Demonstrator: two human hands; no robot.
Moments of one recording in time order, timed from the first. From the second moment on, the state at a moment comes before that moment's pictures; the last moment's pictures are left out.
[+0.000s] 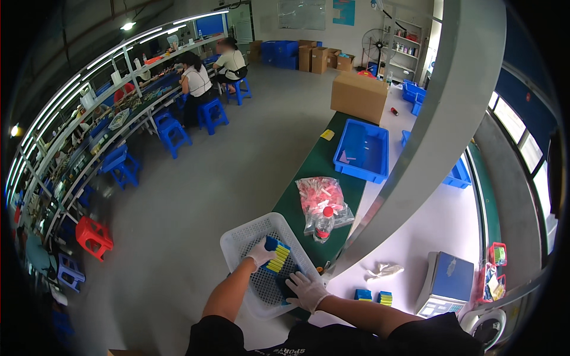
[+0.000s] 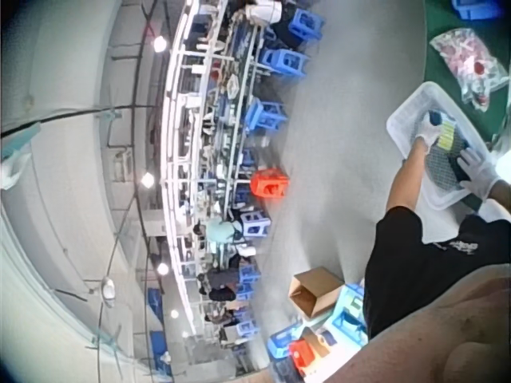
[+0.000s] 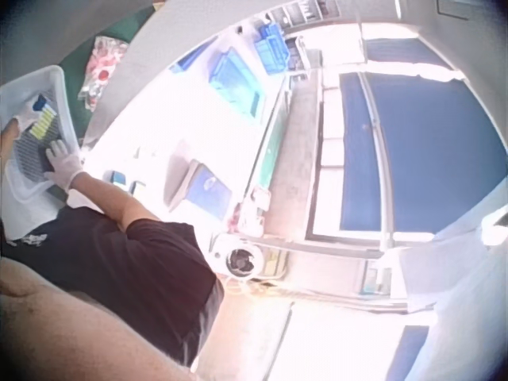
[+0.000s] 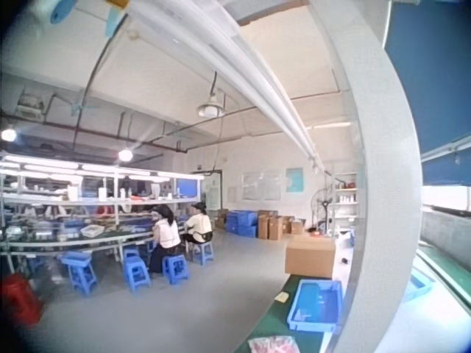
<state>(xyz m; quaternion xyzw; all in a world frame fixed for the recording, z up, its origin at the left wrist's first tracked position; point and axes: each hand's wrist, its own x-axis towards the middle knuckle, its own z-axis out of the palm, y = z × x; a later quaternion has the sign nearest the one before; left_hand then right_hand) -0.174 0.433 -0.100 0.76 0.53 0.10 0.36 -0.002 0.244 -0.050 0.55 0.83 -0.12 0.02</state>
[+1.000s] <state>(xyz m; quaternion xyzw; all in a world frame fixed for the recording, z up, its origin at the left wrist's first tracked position) 0.064 0.111 0.000 0.30 0.19 0.15 0.92 0.223 -0.012 0.054 0.50 0.43 -0.57 -0.49</state>
